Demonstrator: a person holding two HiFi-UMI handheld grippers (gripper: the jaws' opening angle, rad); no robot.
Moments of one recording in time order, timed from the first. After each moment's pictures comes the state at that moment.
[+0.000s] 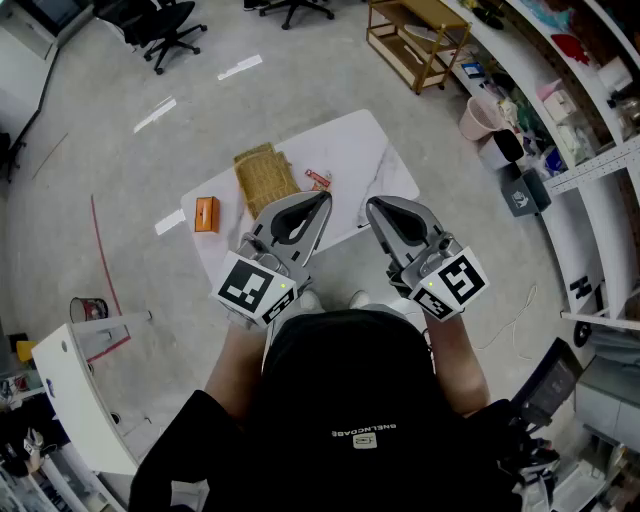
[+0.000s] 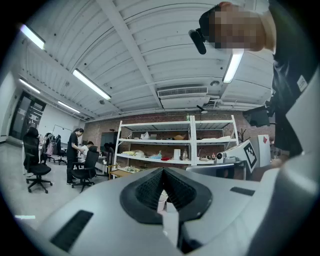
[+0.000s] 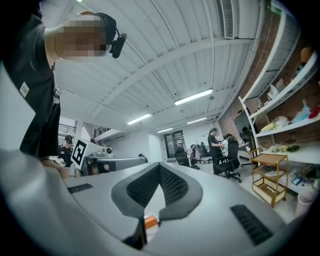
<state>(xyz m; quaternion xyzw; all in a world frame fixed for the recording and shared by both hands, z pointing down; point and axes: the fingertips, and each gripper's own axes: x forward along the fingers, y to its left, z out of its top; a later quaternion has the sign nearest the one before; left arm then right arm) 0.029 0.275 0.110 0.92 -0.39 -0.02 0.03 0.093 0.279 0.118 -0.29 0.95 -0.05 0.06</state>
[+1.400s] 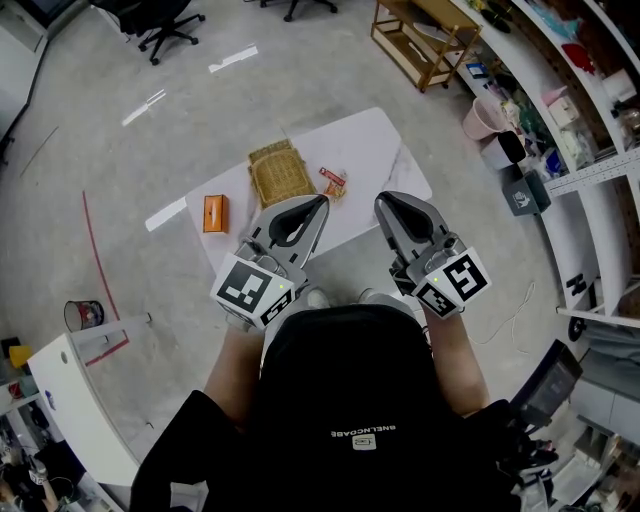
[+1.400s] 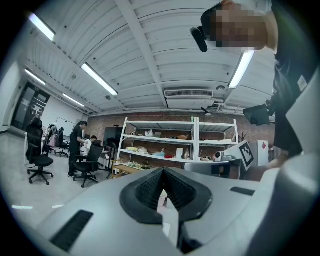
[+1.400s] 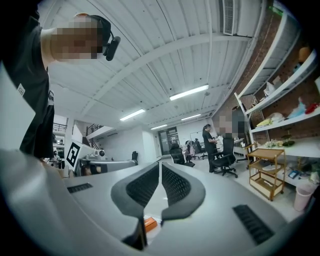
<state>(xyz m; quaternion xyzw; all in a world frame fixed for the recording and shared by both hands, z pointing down) -0.078 0.254 0.141 0.92 -0.39 -0.02 0.06 0.005 0.247 0.140 -0.33 0.94 -0.07 0.04</state>
